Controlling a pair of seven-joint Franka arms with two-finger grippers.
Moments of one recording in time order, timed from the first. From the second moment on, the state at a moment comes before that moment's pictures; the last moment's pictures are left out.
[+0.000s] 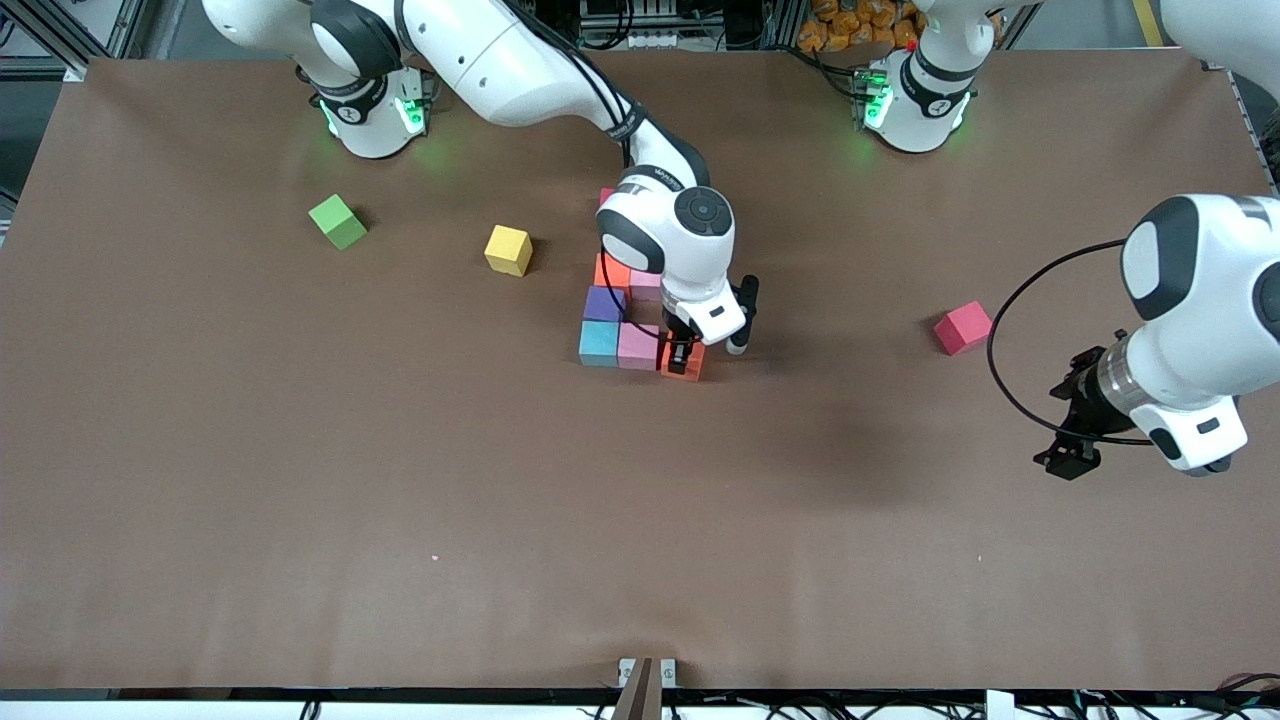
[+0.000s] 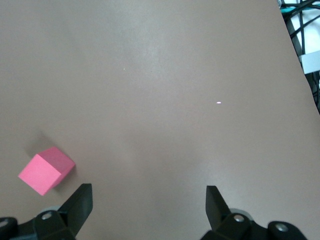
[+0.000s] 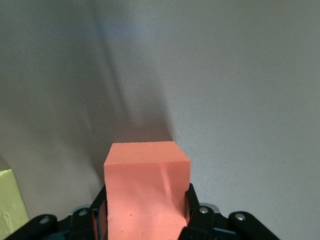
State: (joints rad) left arm 0.14 0.36 -0.23 -1.57 0.14 1.96 -1.24; right arm 0.90 0.91 0.01 -1.24 -0.18 2.21 -0.33
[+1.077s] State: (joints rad) left arm 0.16 0.22 -0.19 -1.56 0.14 1.80 -0.50; right arm 0.90 0.83 0.01 -1.28 -0.18 2.17 -0.34
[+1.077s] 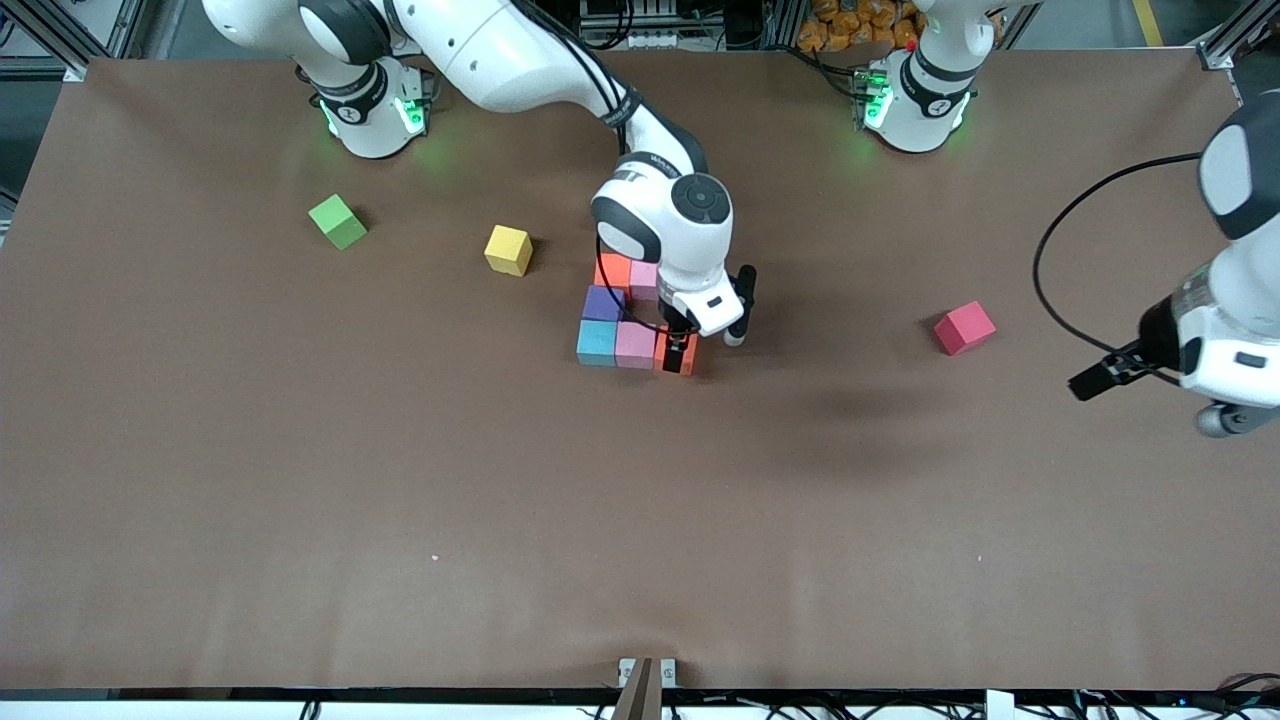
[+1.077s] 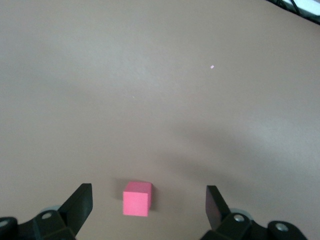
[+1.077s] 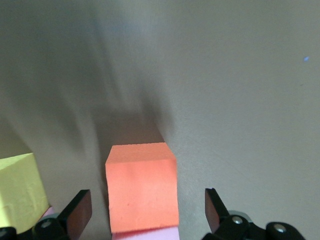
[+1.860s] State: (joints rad) left arm 0.18 0.13 -0.19 -1.54 0.05 1.70 -0.13; right arm 0.61 0.20 0.00 -1.65 -0.08 2.09 -0.30
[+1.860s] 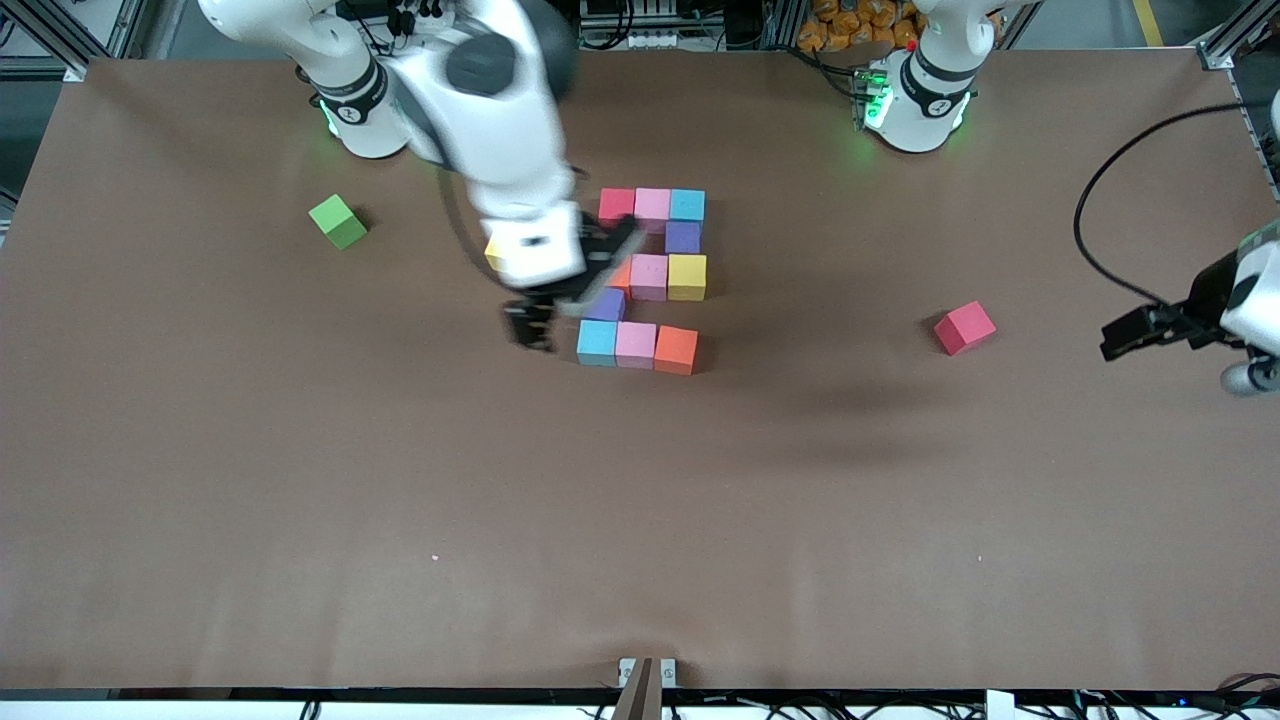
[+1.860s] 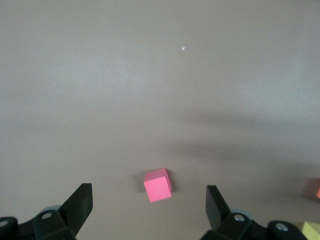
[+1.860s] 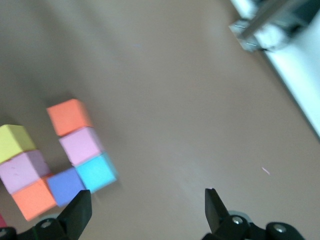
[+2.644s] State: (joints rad) left arm 0.16 0.06 -0.29 -1.56 0.03 1.63 -0.20; right arm 0.01 -0.03 0.16 -1.67 -0.08 1.80 -0.28
